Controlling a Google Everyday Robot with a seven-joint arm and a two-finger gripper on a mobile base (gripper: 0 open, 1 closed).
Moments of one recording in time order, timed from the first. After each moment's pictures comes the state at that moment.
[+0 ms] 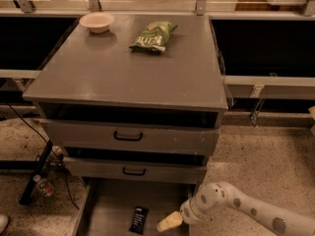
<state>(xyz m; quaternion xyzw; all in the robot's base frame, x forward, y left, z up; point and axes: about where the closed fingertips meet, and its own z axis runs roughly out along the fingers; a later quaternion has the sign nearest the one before) 0.405 -0.082 0.288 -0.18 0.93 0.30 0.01</state>
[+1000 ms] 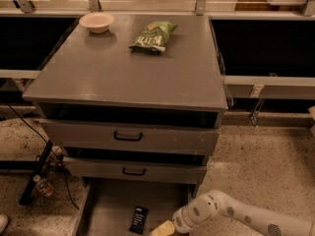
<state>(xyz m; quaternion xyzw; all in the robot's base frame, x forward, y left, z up) 0.377 -0.050 0.279 -0.20 0.93 0.30 0.02</state>
